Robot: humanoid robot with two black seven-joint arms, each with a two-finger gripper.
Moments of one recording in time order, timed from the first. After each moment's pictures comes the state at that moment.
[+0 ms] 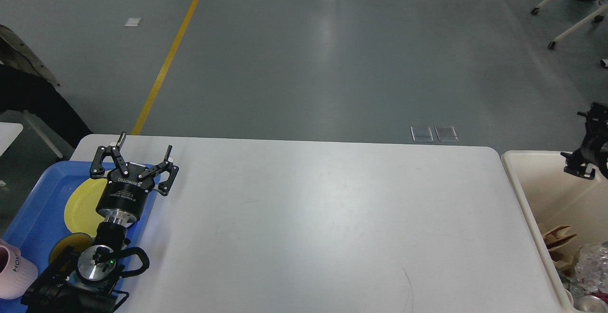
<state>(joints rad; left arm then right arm) -0.32 0.12 -1.40 -0.69 0.02 -0.66 -0.11 0.92 -0.69 0.21 0.46 0.27 0.05 -0.15</state>
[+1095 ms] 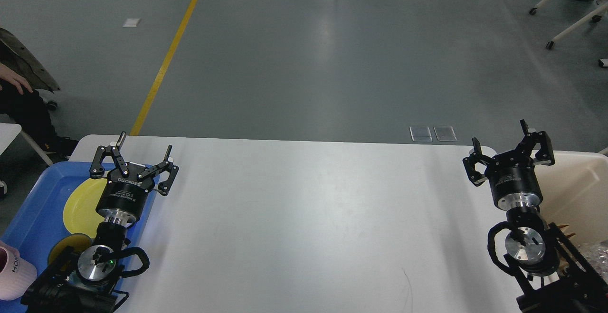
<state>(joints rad) -0.32 0.12 -1.40 -0.69 0.02 -0.66 -0.11 0.20 -0.20 1.39 1.04 -0.31 0.12 0.32</state>
